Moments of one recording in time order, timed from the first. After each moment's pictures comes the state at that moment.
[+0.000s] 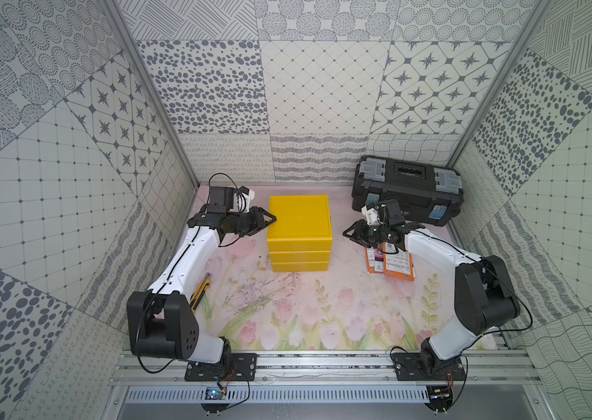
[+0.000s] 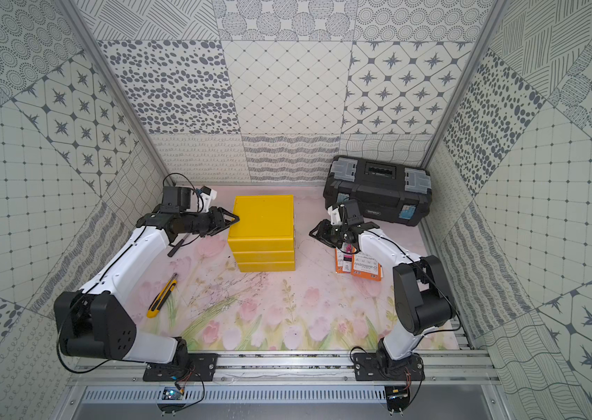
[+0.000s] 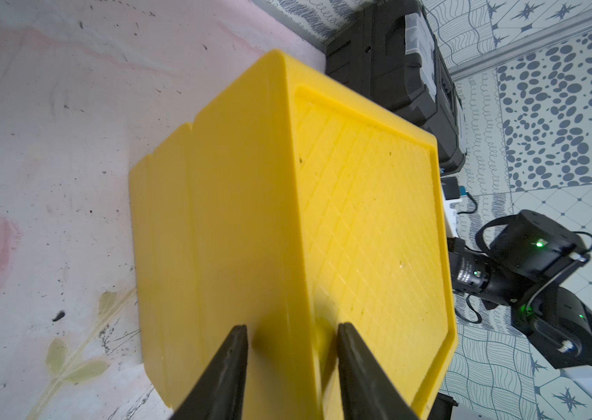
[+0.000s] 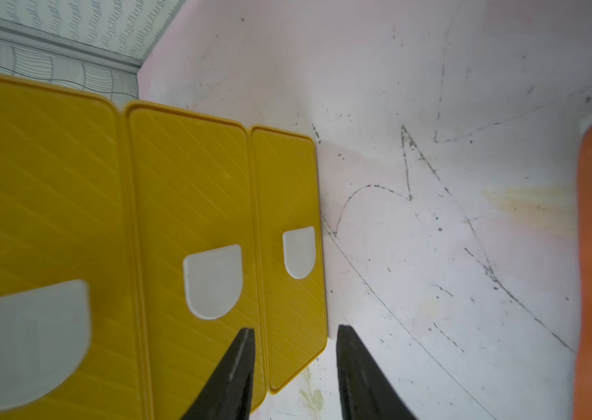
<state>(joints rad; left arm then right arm) -0.03 1.47 1.25 -0.61 0.65 -0.42 0.33 1.67 1.10 -0.30 -0.50 0.68</state>
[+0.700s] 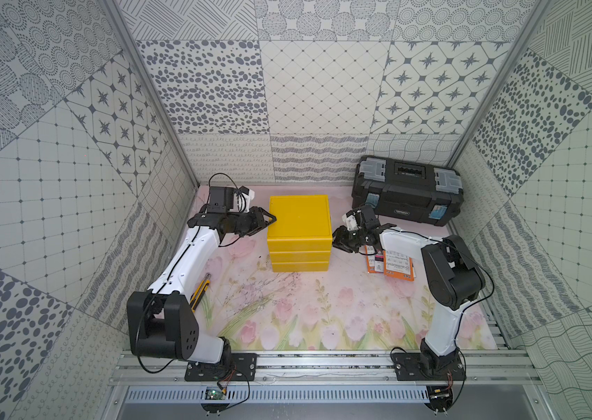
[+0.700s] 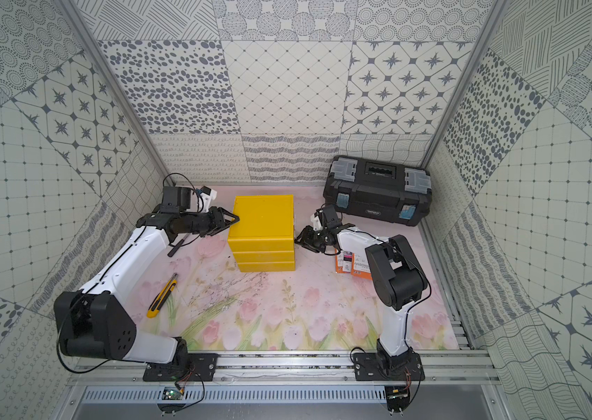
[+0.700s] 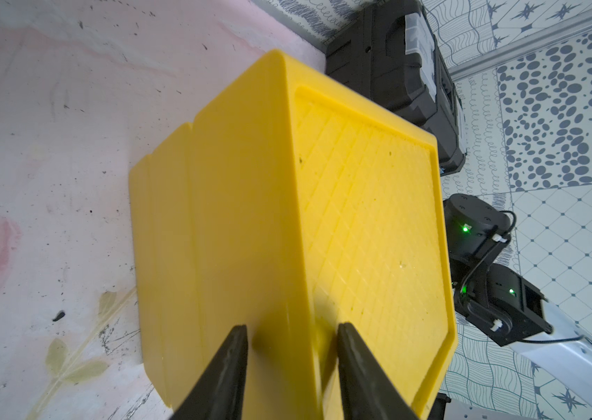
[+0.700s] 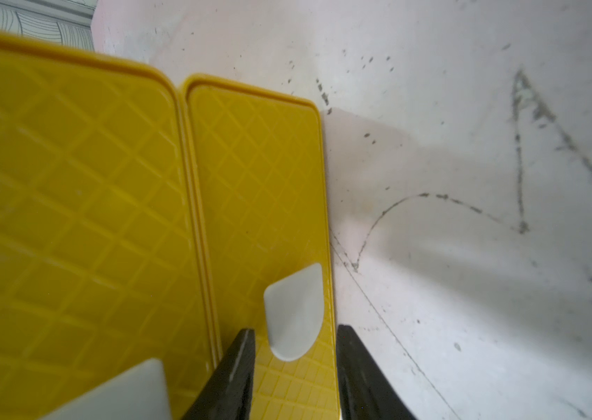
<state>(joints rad) -0.03 1.47 1.25 -0.61 0.65 -0.42 0.44 1.90 1.19 -0.18 -0.49 0.74</state>
